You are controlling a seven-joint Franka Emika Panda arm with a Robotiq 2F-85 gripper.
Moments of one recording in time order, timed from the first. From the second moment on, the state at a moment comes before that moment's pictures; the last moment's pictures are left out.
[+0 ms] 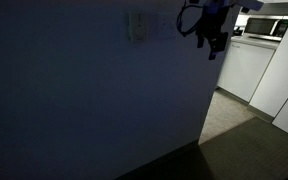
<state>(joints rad) 0.19 0.06 0.15 -1.82 -0.29 1.97 -0.82</state>
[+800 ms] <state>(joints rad) 0.19 0.22 0.16 -1.63 -0.33 2.01 -0.97</state>
